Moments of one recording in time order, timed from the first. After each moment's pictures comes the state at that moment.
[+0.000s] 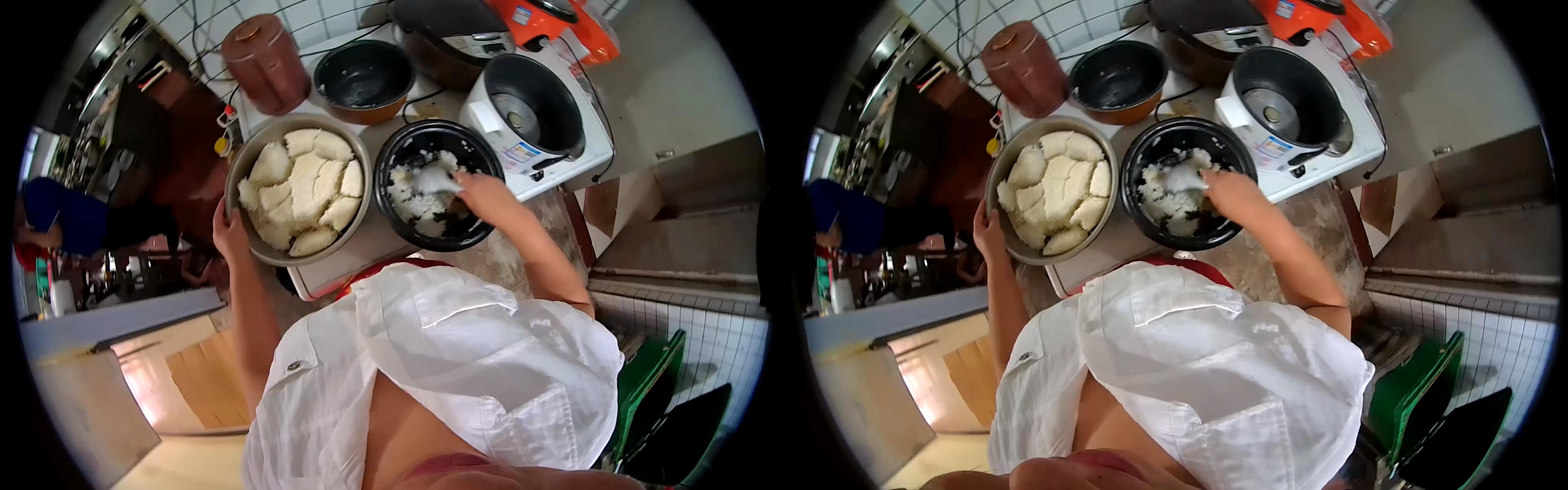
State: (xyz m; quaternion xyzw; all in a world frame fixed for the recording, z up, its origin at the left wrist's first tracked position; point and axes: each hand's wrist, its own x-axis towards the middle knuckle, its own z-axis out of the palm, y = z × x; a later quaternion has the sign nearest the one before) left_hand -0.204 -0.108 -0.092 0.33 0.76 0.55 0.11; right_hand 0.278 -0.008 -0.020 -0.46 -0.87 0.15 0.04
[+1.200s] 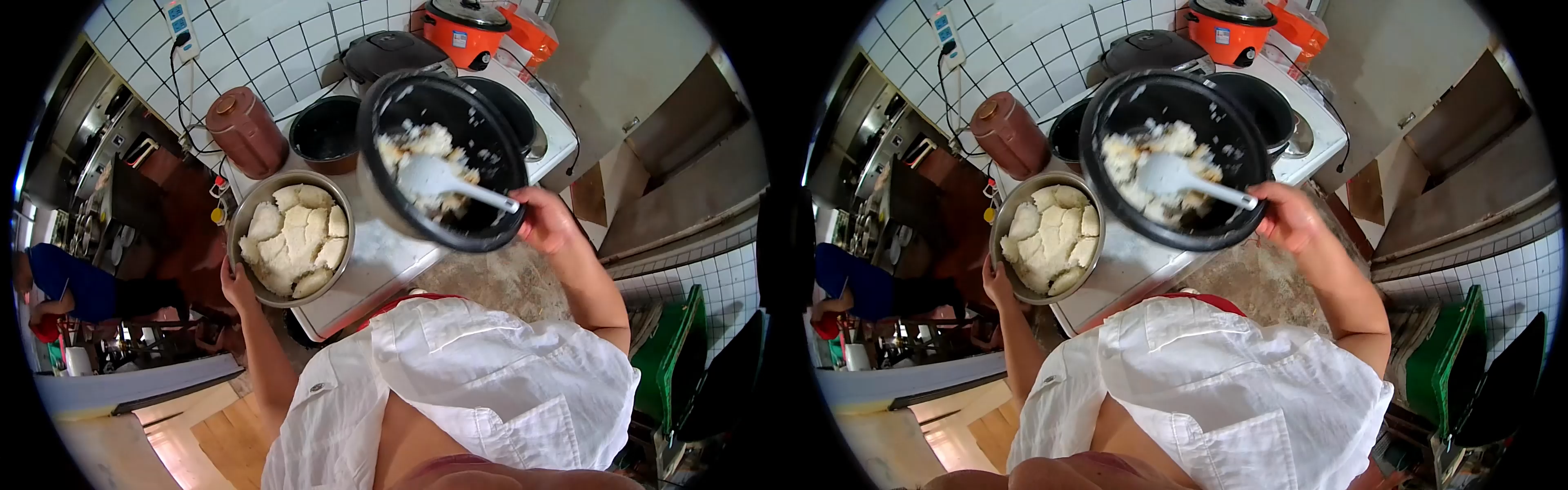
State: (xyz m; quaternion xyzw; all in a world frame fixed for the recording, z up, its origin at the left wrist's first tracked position) left_hand -0.205 -0.105 -0.095 0.32 0.72 0.60 0.14; right_hand 0.350 -0.082 0.102 -0.43 -0.17 0.75 0.47
